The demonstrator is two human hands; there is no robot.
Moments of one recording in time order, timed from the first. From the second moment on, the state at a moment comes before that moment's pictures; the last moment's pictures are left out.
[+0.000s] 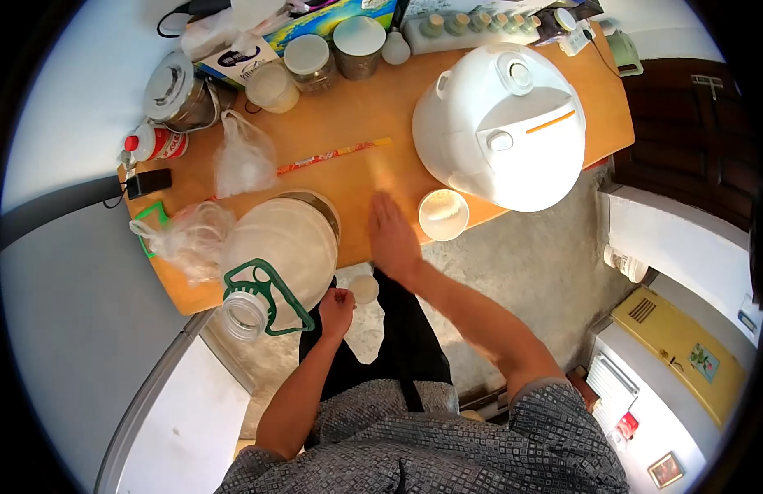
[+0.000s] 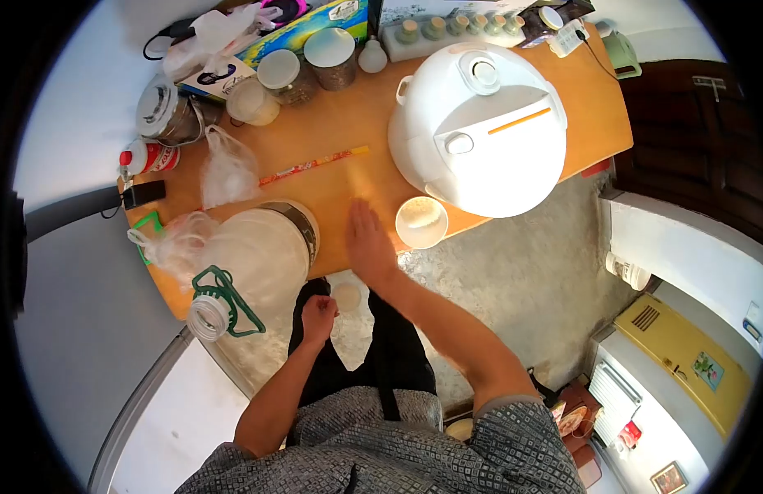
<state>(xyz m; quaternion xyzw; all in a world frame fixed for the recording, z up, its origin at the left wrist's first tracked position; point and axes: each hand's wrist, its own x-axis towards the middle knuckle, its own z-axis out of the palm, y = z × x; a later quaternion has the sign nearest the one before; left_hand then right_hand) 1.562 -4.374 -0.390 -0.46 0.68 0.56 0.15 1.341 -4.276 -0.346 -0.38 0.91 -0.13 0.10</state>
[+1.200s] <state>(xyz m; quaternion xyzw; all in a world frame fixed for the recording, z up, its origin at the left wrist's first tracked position) 1.546 -4.398 -0.404 -0.48 0.64 0.58 0.14 1.382 -4.290 -0.339 -0.38 0.88 -0.24 0.15</state>
